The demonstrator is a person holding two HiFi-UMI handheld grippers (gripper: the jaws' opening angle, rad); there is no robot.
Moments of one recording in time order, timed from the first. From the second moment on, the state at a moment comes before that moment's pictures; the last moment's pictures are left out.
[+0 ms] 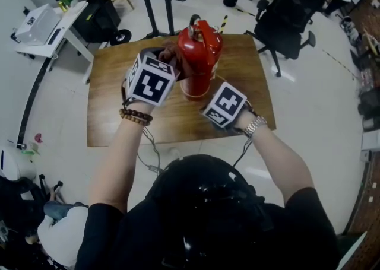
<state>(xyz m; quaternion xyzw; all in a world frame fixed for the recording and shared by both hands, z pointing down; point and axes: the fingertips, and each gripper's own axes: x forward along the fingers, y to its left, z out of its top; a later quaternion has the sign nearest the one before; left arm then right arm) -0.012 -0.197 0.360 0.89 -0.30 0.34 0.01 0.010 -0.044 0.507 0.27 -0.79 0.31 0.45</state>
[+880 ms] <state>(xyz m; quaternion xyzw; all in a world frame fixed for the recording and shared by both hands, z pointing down) -0.009 -0.204 0.483 0.89 -0.21 0.41 0.03 0.011 -0.072 0.539 0.35 -0.75 0.37 0.41</state>
